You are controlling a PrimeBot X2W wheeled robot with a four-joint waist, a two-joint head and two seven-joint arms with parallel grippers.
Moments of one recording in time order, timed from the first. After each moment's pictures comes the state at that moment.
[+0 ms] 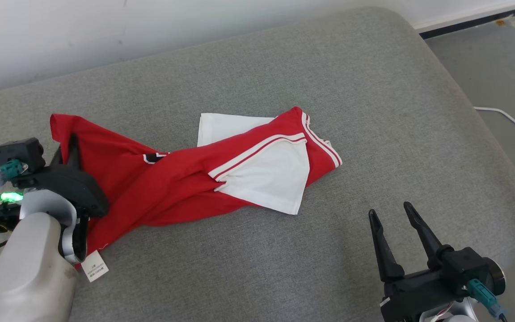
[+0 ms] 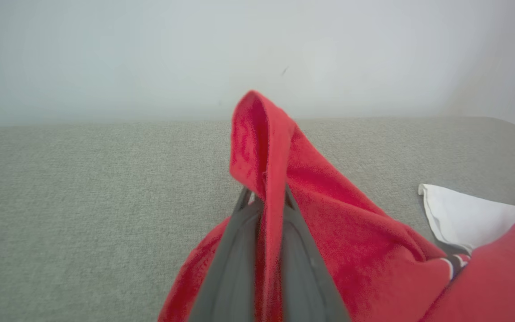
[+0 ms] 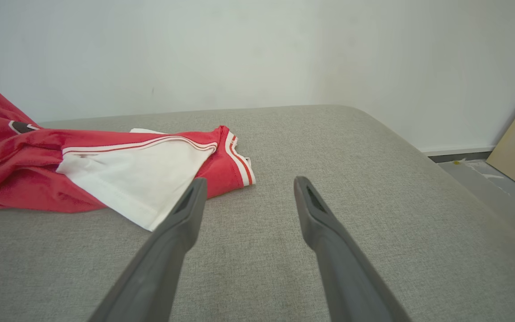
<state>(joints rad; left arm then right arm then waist) -0.72 0.26 -0.21 0.78 -0.46 0.07 -0.12 -0.10 -0.09 0.13 0.13 0.12 0.13 -0.19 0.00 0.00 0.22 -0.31</state>
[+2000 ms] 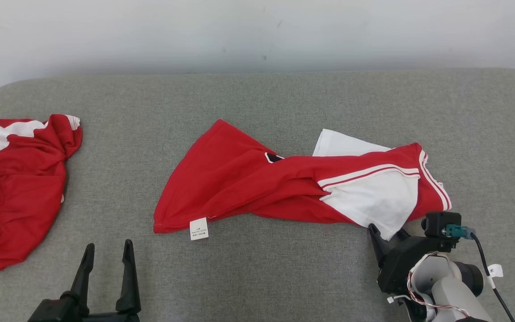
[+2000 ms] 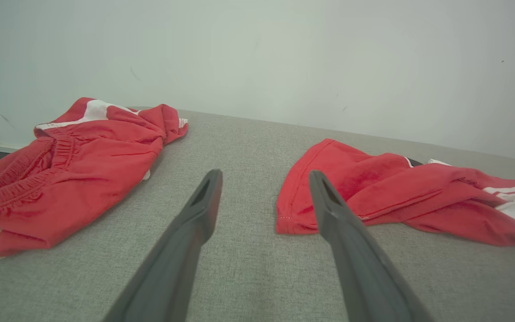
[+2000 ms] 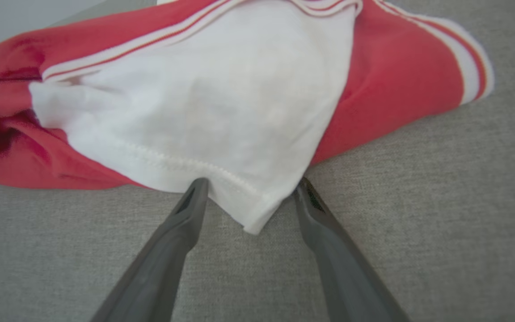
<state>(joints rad) 0.01 0.06 0.01 0.08 -0.19 -0.03 -0.26 -0.41 -0.05 0.01 0.72 0.29 0.13 0.14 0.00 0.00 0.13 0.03</state>
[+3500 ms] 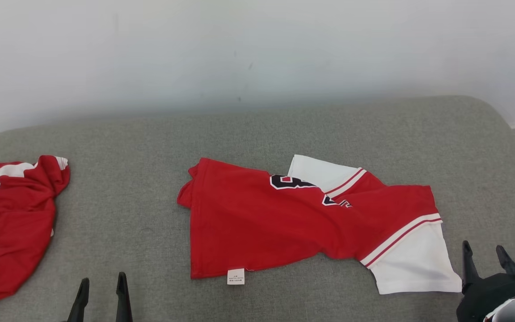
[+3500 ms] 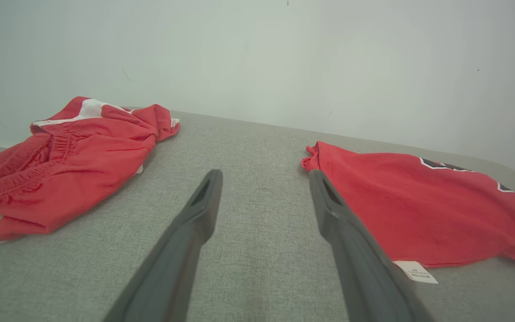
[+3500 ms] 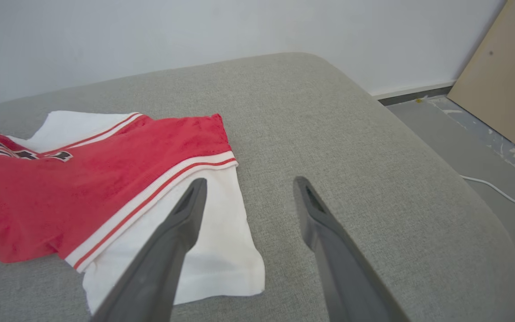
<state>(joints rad) 0.10 0.05 0.03 0.09 -0.22 -0.02 -0.26 -0.10 -0.07 -0.30 0.26 0.07 0.13 0.17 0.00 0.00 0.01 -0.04</state>
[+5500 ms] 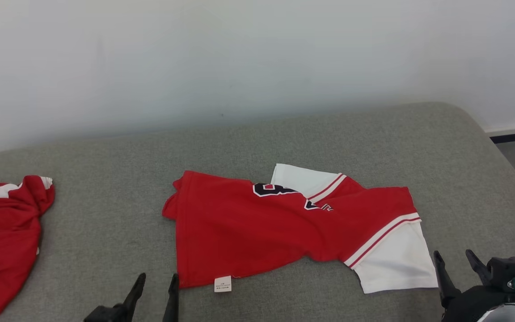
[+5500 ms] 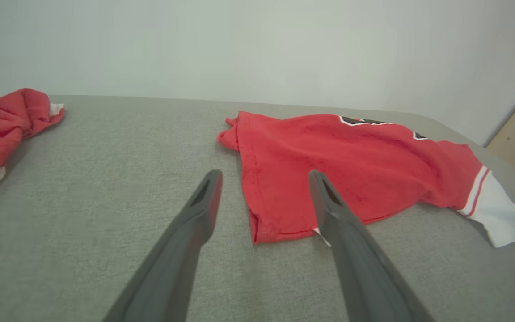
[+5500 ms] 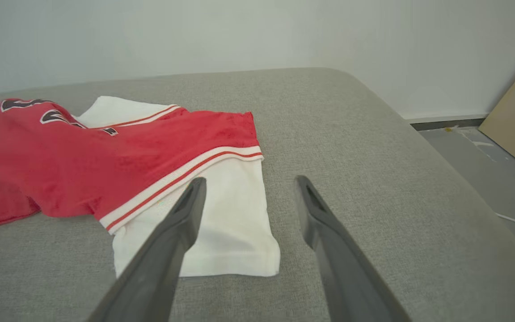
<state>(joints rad) 0.02 0.05 -0.09 0.27 -0.20 -0.10 -0.24 -0.07 -0.21 -0.05 0.35 0.19 0.13 0.02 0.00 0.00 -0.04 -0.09</state>
